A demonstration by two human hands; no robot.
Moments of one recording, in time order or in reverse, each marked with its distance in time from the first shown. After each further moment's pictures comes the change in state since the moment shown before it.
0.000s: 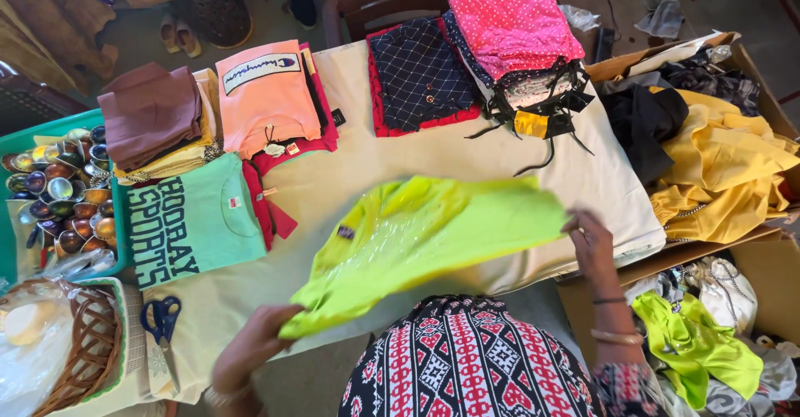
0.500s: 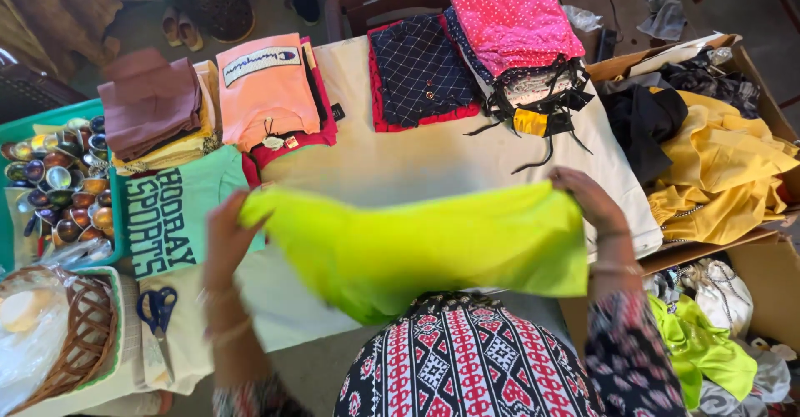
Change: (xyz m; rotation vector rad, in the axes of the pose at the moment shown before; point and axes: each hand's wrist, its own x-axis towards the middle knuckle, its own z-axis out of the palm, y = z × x) left_hand 0.122 0.008 -0.071 0.344 0.565 0.127; right_hand 0.092 0.057 0.027 0.662 -0.594 0.552
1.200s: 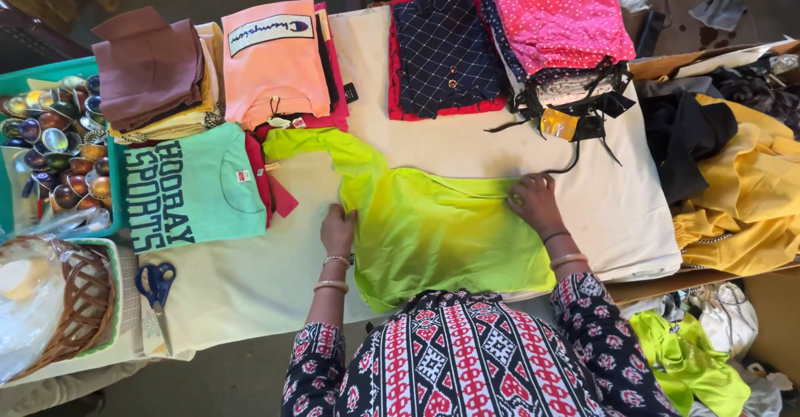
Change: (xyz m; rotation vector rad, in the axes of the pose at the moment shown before) left_hand -0.077 -0.089 0.284 0.023 0.031 -0.789; right_hand 0.090 0.104 0.075 -1.259 0.144 -0.449
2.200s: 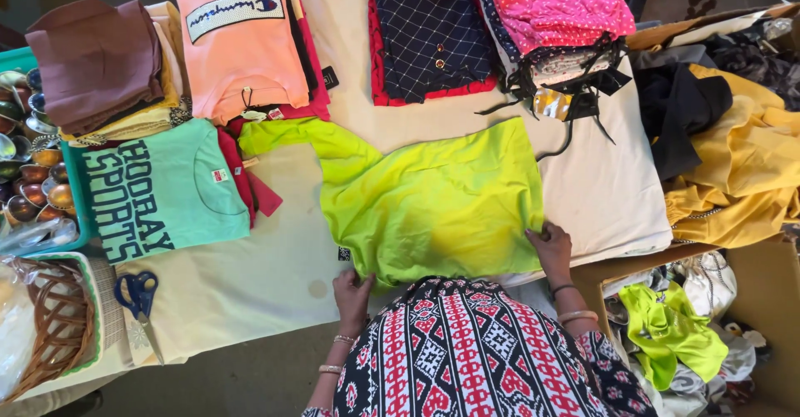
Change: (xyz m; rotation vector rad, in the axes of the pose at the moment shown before) left_hand -0.173 -0.063 0.002 -0.012 -0.239 -0.021; right_hand -0.154 0.008 0.034 0.474 -0.056 0.819
